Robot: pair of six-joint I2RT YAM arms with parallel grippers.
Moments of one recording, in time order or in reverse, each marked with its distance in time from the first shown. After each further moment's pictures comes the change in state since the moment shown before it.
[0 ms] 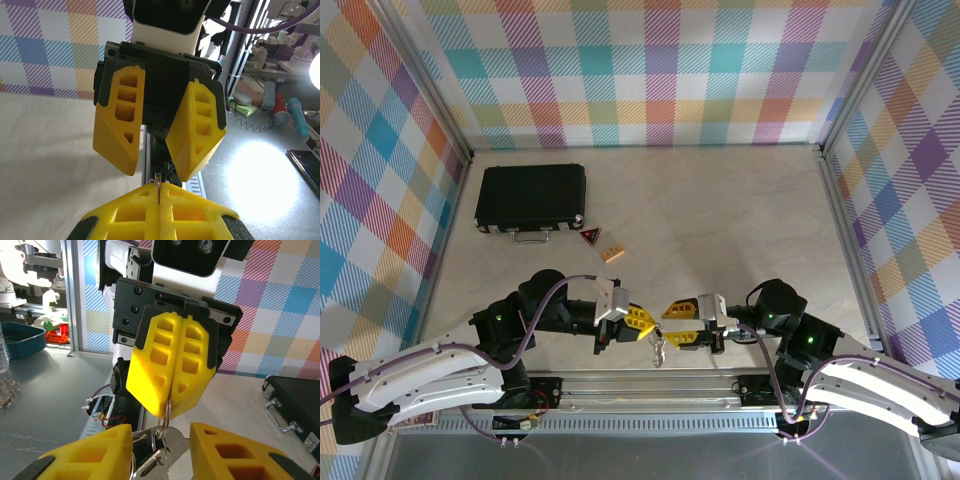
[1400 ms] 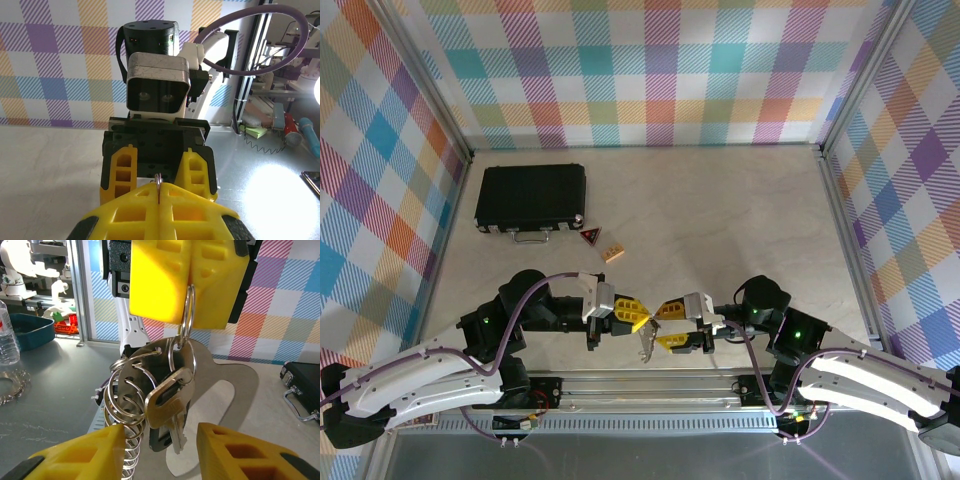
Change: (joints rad) left arm 0.000 -0.057 0.021 0.051 -0.041 0.011; right arm 0.000 0.091 0.000 0.023 -0.037 0.011
